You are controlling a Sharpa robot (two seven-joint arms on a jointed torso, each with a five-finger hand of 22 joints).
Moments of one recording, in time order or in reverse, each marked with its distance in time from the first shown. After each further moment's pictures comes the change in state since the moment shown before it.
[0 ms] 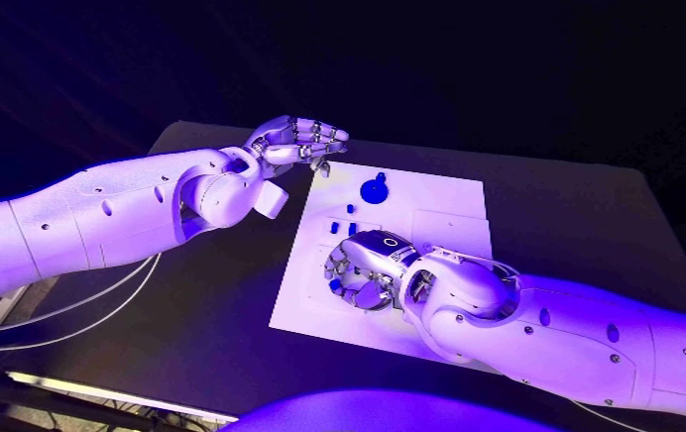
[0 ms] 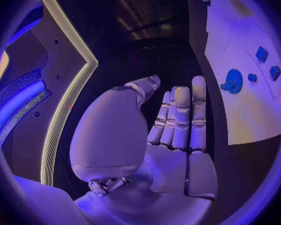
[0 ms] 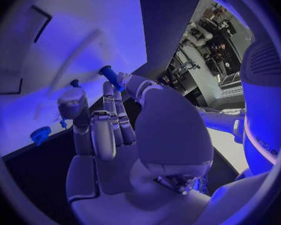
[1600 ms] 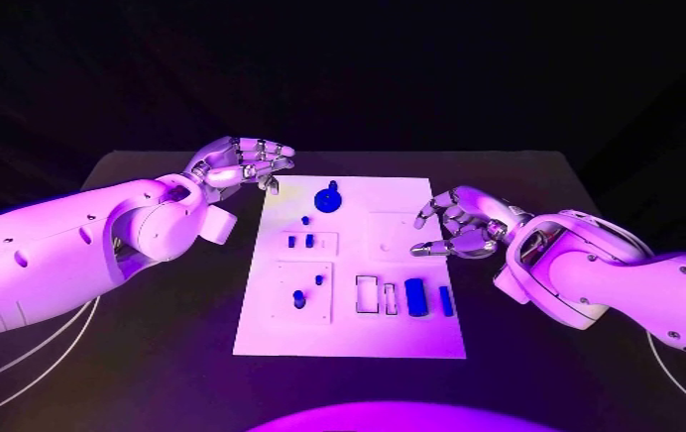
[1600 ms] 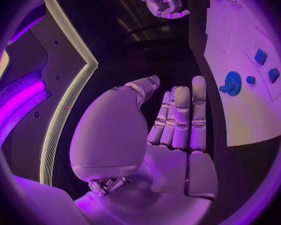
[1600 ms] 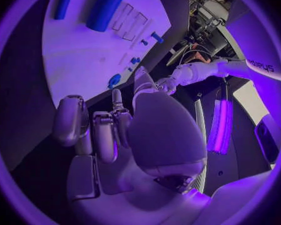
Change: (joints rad) left arm -0.014 -0.020 -0.005 0.011 0.000 0.008 0.001; left_hand 0.000 0.000 -0.007 0.007 0.000 0.000 0.000 0.000 0.001 -0.007 0.000 0.000 0.000 -0.004 0.004 0.000 -0.008 0.000 0.000 0.000 -0.004 -0.002; right arm 0.128 -0.559 -0.001 0.205 0.414 -0.125 0.028; right_hand 0.052 0.092 -0.687 0.264 0.002 -0.156 -0.026 0.220 0.035 0.349 -0.039 1.293 1.200 0.000 -0.029 0.063 0.000 -0.040 0.133 -0.021 0.190 0.191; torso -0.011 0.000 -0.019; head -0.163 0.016
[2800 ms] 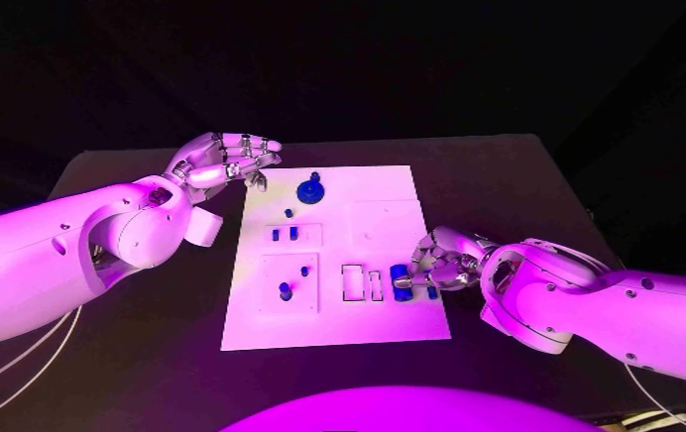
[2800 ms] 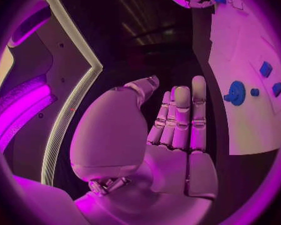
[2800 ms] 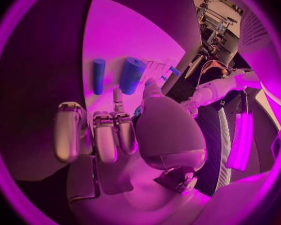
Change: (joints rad) left arm -0.014 -0.009 -0.001 0.032 -0.019 -0.003 0.042; left_hand -0.005 0.005 -0.008 0.008 0.000 0.000 0.000 0.004 0.003 0.000 0.000 0.004 0.000 -0.004 0.004 0.000 -0.005 0.000 0.000 0.000 -0.005 -0.004; right arm -0.135 0.047 -0.014 0.009 -0.106 0.054 -0.248; right_hand -0.198 0.075 -0.052 0.006 0.000 0.034 -0.021 0.078 -0.044 0.005 -0.006 0.055 0.008 0.000 0.000 0.024 0.000 -0.015 0.043 0.000 0.106 0.003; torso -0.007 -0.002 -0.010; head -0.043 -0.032
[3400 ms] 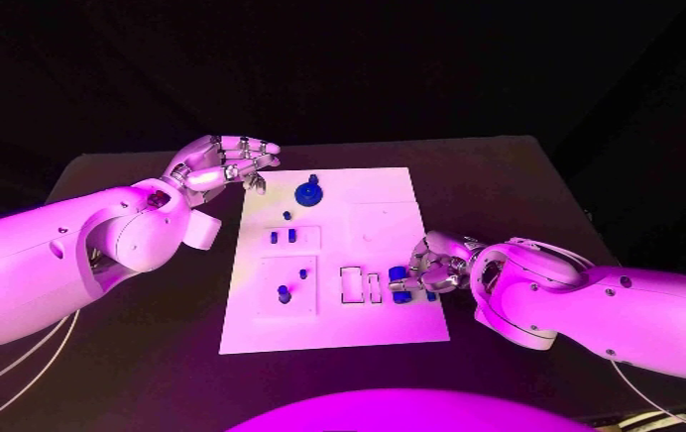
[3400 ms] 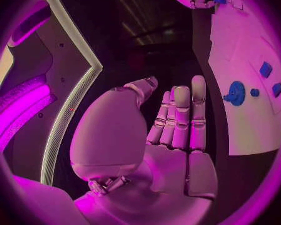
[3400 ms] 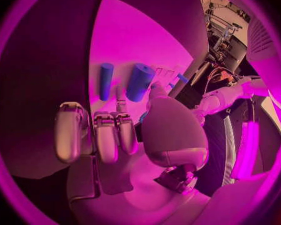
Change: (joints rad) left arm 0.000 0.000 0.000 0.000 0.001 0.002 0.000; left_hand -0.011 0.011 -0.008 0.022 0.000 0.000 0.000 0.000 0.001 -0.007 0.000 0.004 0.000 0.000 0.000 0.000 0.000 0.000 0.000 0.000 -0.008 -0.004; right arm -0.002 0.047 0.005 -0.034 -0.039 0.062 -0.080; right_hand -0.101 -0.012 -0.002 0.002 0.006 0.037 -0.013 0.023 -0.001 0.000 -0.015 0.000 0.000 0.000 -0.014 0.000 0.000 0.000 0.000 -0.007 0.000 0.000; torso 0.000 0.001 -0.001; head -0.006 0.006
